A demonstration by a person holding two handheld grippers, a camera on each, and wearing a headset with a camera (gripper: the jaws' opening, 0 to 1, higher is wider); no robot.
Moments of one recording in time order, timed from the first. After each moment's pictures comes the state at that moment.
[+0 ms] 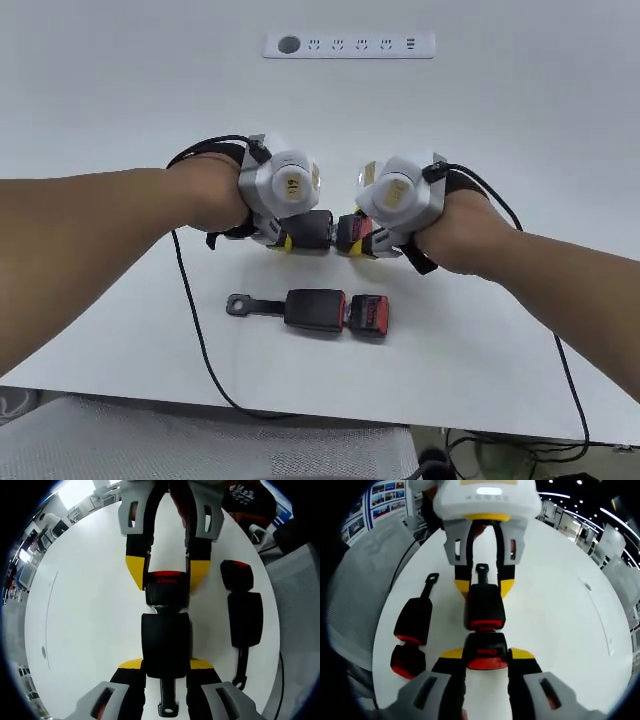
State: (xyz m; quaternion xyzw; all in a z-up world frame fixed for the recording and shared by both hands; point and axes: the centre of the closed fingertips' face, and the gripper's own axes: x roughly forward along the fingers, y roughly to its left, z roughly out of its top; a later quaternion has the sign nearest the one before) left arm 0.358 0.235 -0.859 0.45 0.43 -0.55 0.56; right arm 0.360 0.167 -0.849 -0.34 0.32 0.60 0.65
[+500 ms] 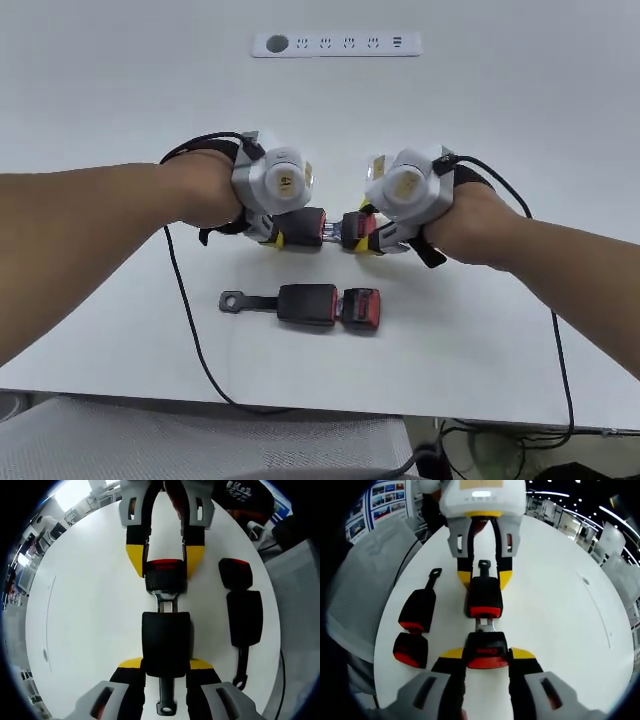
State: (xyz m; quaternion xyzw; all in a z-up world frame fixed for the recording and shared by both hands) left arm 0.357 0.235 -0.860 0.46 0.42 -0.55 0.55; right arm 0.353 0.145 -0.849 -0.34 0.32 0.60 0.65
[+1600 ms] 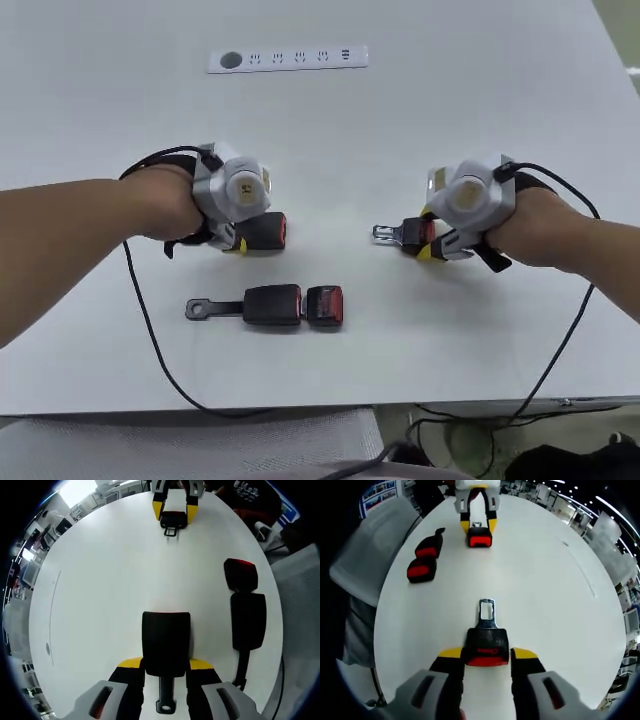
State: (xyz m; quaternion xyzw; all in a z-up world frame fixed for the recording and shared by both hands) left arm 0.356 0.237 -0.855 0.47 0.43 -0.52 0.57; right arm 0.344 0.007 -0.853 -0.39 0.38 0.53 0.65
